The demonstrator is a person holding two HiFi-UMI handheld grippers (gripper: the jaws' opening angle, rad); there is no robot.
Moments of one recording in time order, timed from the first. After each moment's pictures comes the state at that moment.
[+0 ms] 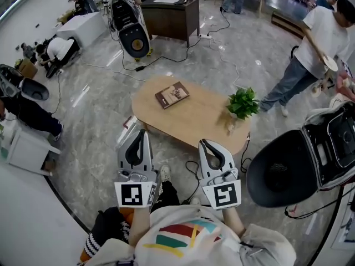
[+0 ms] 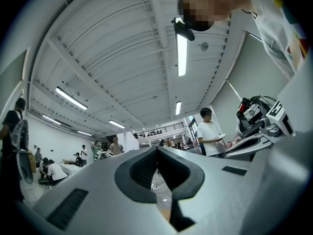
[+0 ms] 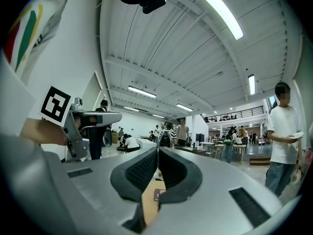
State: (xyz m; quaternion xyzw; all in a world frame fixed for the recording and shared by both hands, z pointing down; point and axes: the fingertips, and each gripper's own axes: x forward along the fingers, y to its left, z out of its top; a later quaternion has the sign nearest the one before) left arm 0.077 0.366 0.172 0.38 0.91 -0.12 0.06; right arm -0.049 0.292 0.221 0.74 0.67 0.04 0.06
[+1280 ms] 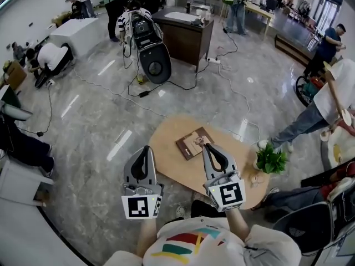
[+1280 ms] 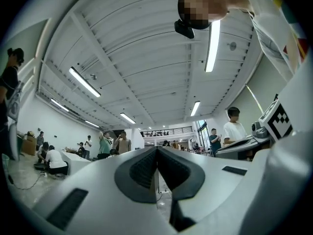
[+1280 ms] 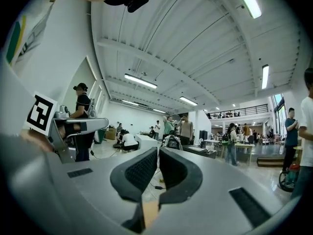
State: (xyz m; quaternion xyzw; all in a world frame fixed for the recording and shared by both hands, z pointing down) left arm 0.168 0.763 0.201 0.41 0.91 -0.06 0.10; right arm 0.016 0.710 0.215 0.74 0.67 0.06 0.05
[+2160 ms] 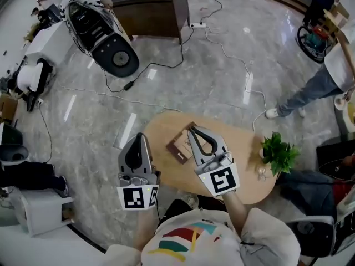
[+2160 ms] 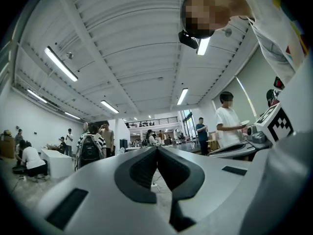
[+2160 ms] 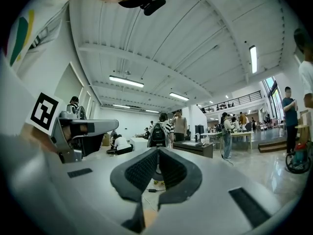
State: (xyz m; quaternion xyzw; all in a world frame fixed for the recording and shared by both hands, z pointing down) left arm -0.056 0.916 0.247 0.33 0.94 -0.06 0.03; right arm -0.167 0.858 0.286 0.73 0.68 0.02 -0.01
